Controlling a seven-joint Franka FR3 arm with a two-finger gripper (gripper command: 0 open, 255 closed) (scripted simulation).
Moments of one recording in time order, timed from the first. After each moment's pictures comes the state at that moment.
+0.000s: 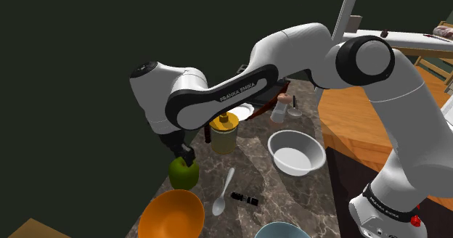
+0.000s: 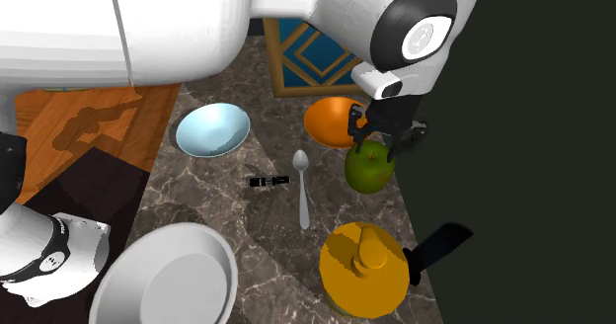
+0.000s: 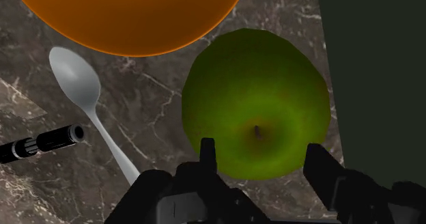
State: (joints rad) arm 0.15 0.77 0.80 -1.35 -0.61 1.74 2.46
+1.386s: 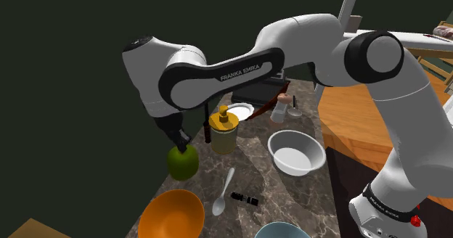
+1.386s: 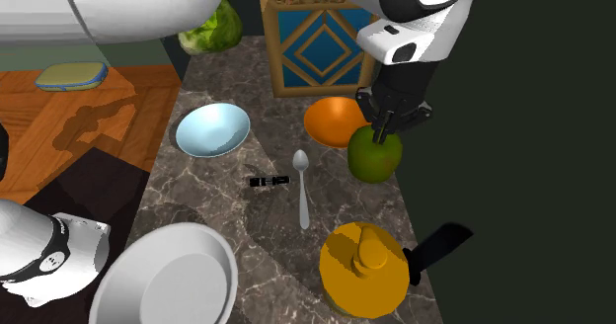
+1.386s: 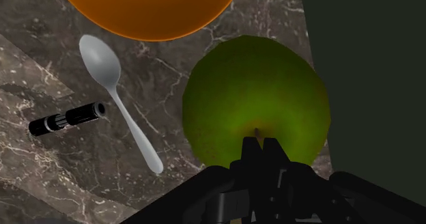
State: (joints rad) arm 0.16 0.73 0.82 -1.26 -0.58 1.63 2.43
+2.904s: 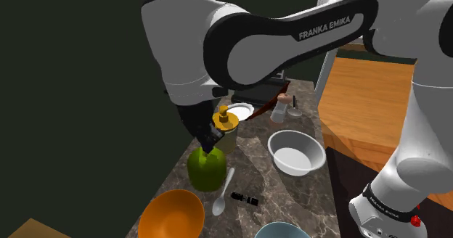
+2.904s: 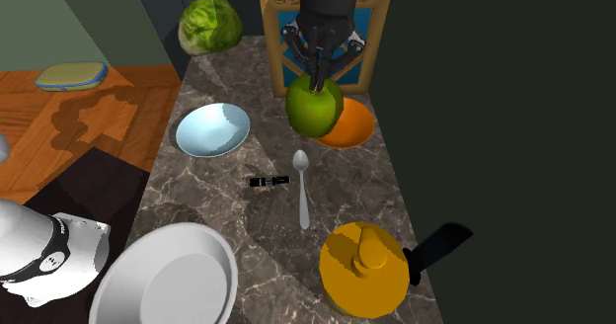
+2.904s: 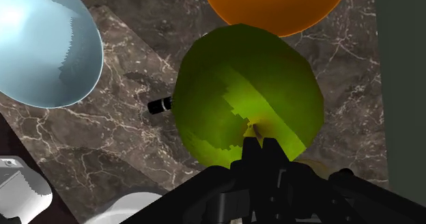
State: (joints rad) arm -0.04 0.32 1.01 -1.63 -0.33 1.64 2.47
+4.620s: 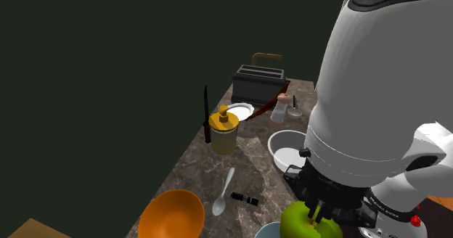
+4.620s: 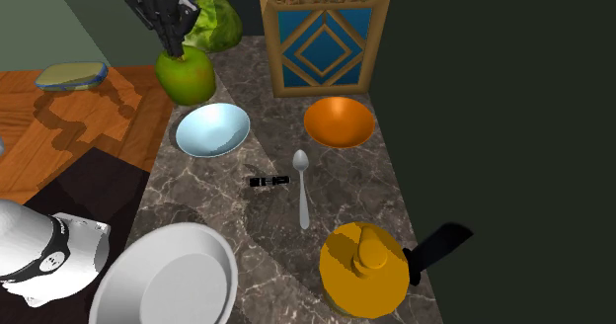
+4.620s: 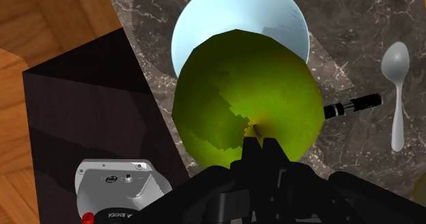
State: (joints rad) arm 0.12 -0.63 0.89 -2.19 0.41 1.60 2.29
